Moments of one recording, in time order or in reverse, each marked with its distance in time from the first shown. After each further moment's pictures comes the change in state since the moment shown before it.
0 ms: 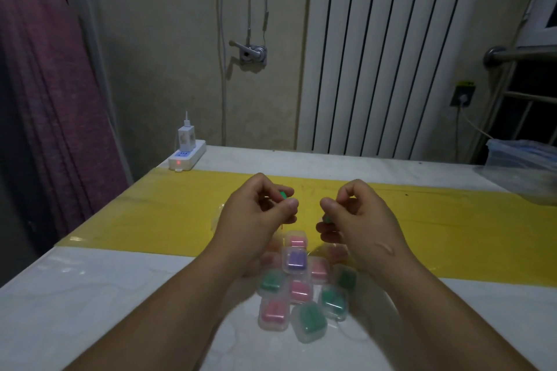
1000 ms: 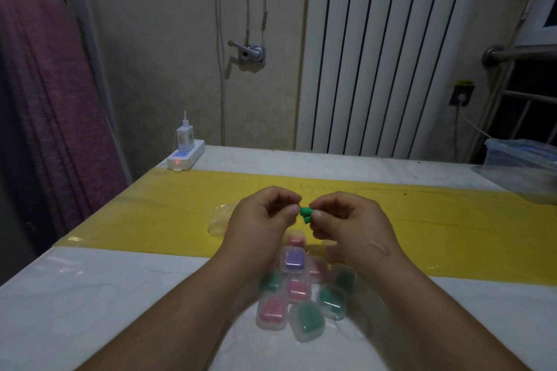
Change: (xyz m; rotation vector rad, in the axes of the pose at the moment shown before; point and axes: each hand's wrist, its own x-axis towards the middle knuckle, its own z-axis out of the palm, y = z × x) left_hand -0.004 -0.006 0.014 -0.020 -0.013 -0.066; right_hand -0.005 -0.004 0.003 -0.027 -0.065 0.017
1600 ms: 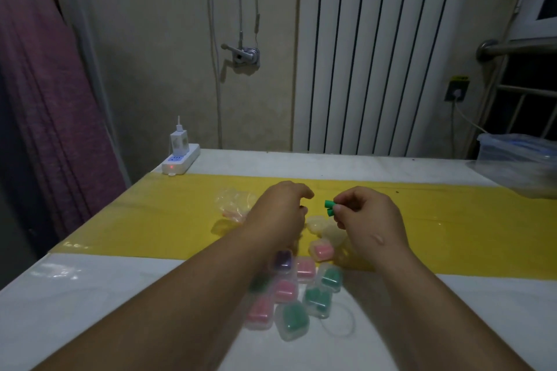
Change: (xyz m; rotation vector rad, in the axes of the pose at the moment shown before) left_hand 0.044 0.001 0.036 0.971 -0.220 0.152; right_hand 0.026 0.022 -0.032 -0.303 0.242 -0.046
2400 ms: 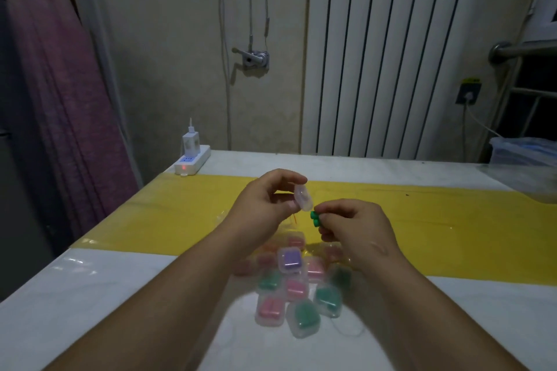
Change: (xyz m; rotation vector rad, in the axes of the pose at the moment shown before) left_hand -0.034 -0.015 -0.035 -0.846 0.053 -0.033; right_hand -0.022 -0.018 0.014 0.260 -0.186 0.103
